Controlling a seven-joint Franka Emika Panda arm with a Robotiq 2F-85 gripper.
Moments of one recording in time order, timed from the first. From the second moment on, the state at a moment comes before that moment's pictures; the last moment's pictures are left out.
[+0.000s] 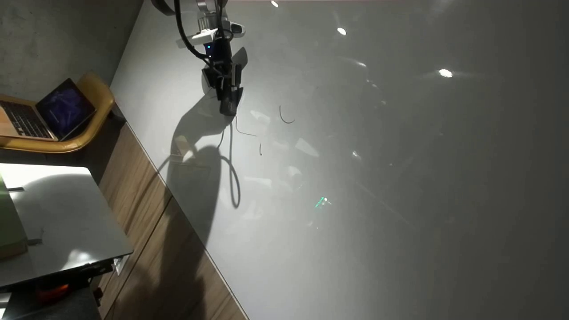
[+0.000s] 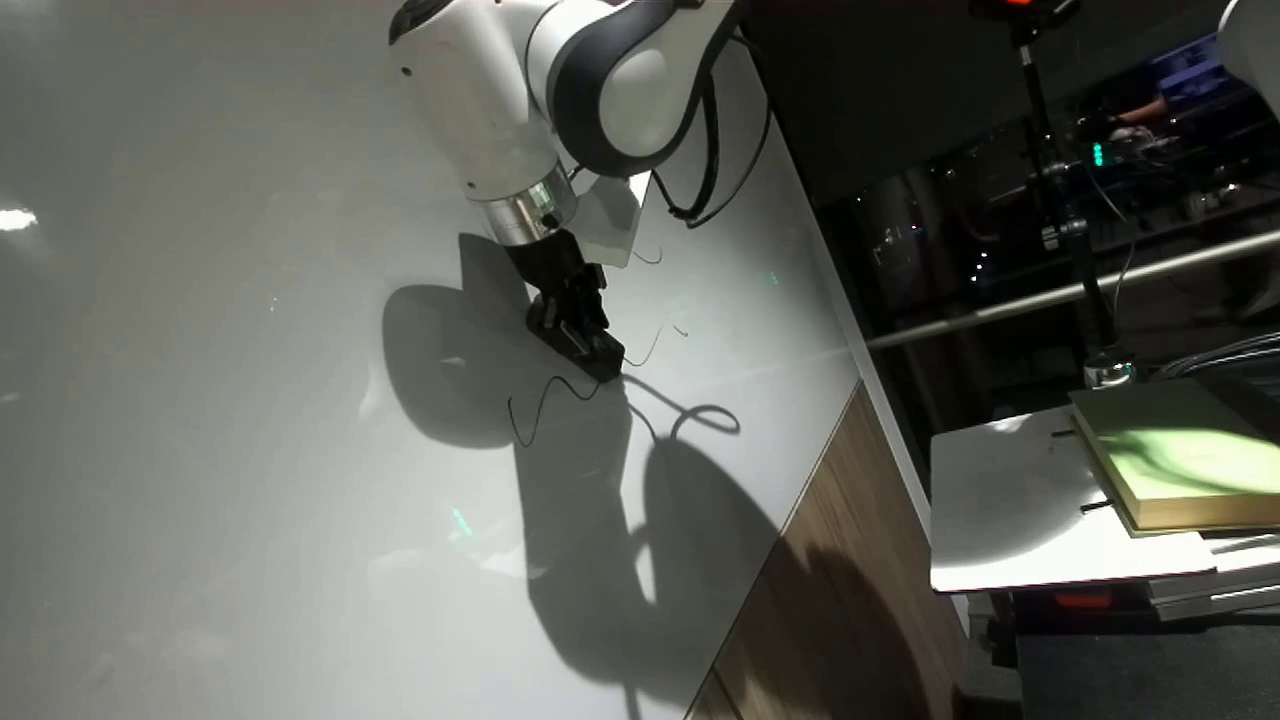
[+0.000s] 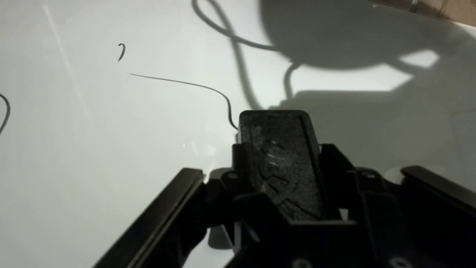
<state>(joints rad) 0.24 0.17 0.19 -1.82 -0.79 2.10 0.59</state>
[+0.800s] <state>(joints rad) 0.14 0.06 0.09 -1.86 -0.74 2.10 0.45</state>
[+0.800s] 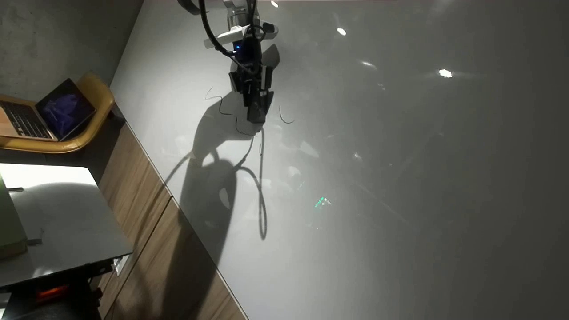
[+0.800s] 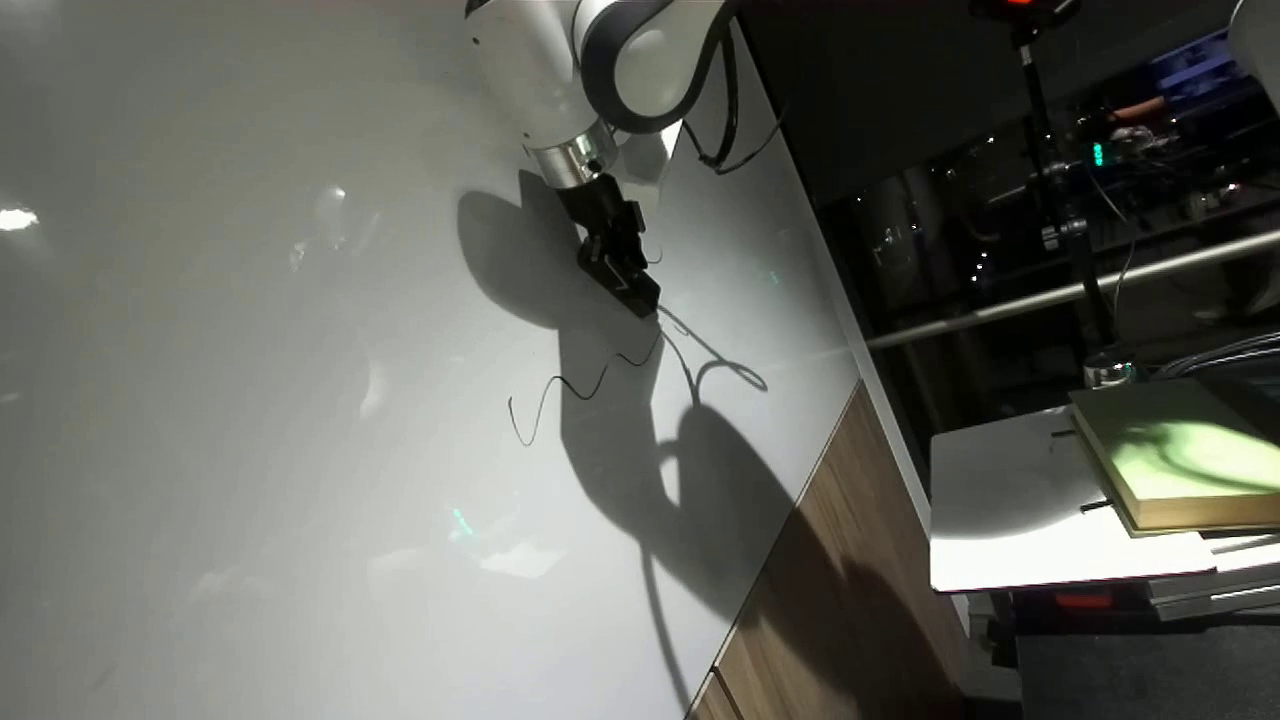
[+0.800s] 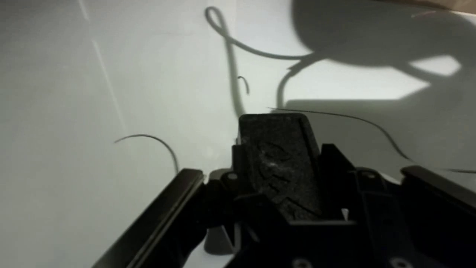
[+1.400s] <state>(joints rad) -0.02 -0.02 -0.02 -1.82 -0.74 2.14 0.29</state>
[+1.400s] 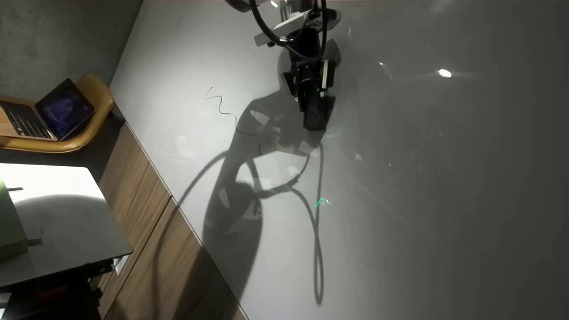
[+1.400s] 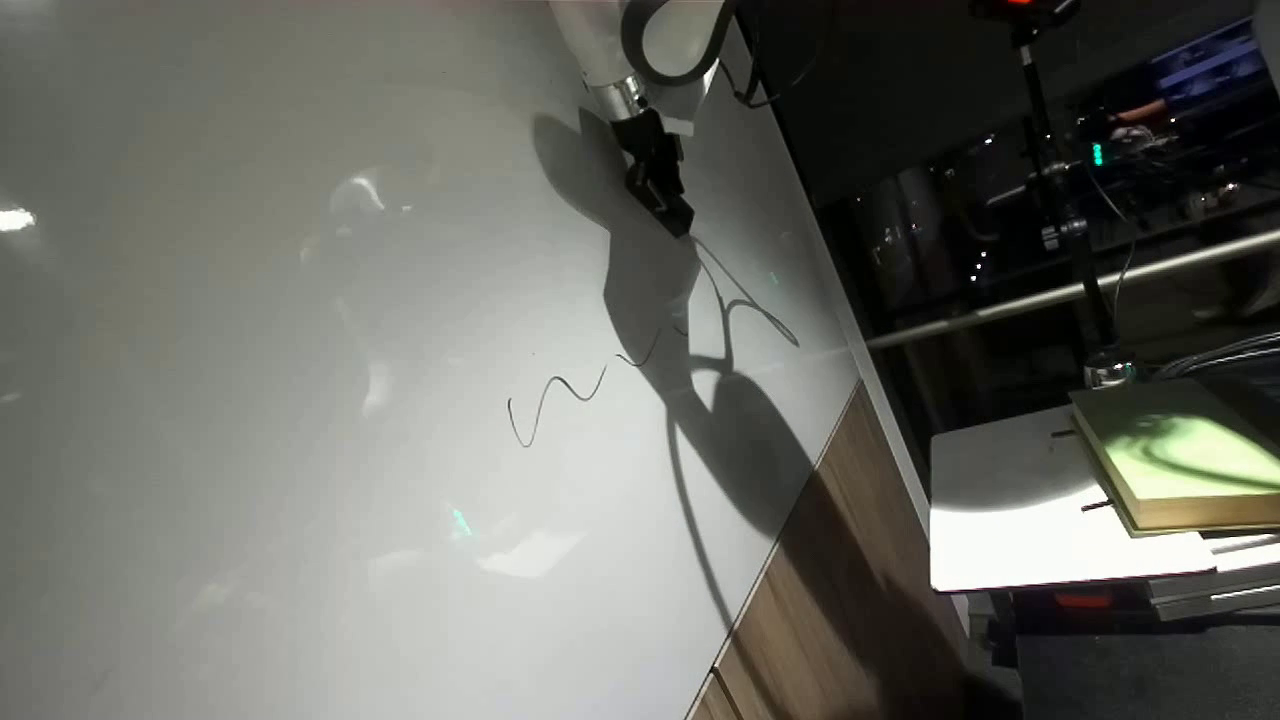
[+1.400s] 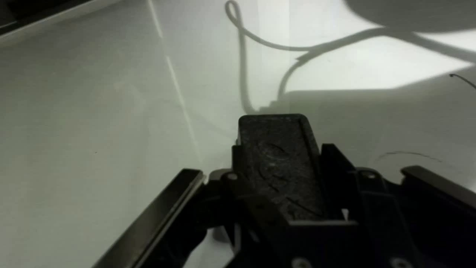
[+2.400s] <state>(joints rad) 0.05 0.07 0.03 -1.88 -0.72 2.13 0.41</state>
